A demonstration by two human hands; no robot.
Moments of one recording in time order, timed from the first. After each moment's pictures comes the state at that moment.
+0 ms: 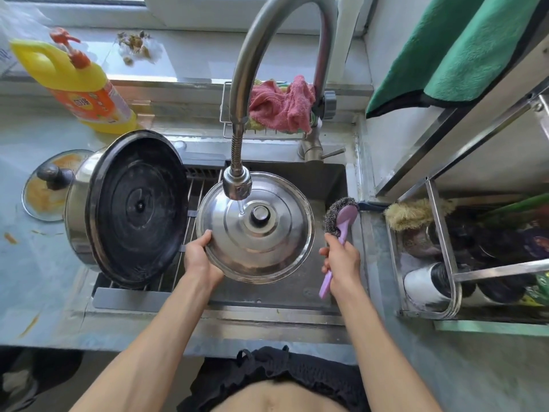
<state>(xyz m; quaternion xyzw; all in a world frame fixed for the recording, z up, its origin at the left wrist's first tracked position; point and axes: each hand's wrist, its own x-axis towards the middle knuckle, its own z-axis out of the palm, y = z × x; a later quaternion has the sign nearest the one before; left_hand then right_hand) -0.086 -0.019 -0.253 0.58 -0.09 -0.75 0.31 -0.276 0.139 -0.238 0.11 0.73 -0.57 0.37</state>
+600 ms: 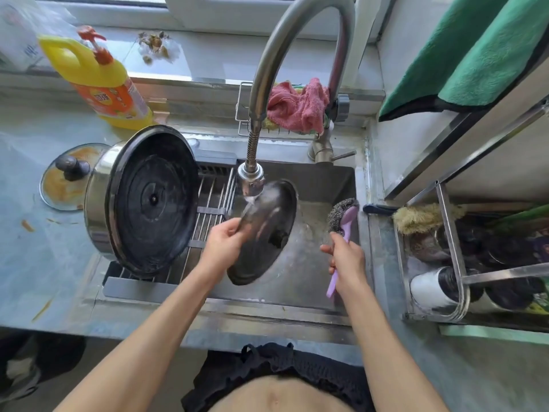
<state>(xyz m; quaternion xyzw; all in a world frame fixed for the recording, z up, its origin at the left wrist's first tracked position) -0.087 -0.010 -0.235 0.47 -0.61 -0.61 0.21 -0.276 0.136 -0.241 0.08 0.76 -0.53 0.37</state>
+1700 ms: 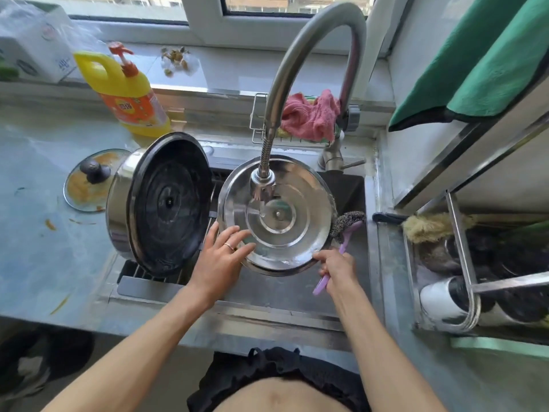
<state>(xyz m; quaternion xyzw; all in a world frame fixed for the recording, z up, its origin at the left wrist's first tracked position) -0.032 -0.017 -0.257 0.23 -0.96 -0.01 0.16 -0.256 0.112 -0.255 0.14 0.70 -0.55 0.43</state>
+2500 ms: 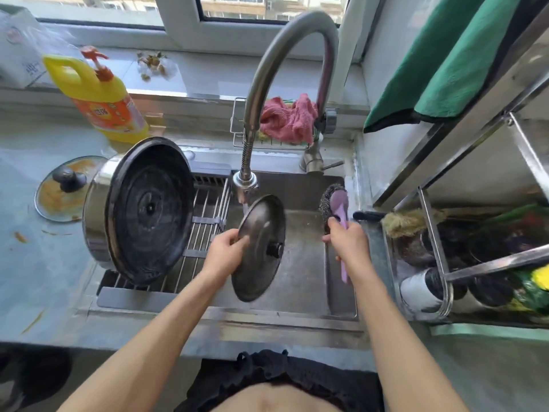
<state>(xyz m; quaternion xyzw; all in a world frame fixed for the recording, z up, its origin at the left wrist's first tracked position) -0.096 -0.002 -0.229 0.53 -0.65 -0.53 0.14 -0.304 0.126 -0.195 -0.10 0.86 -0.41 0.30</state>
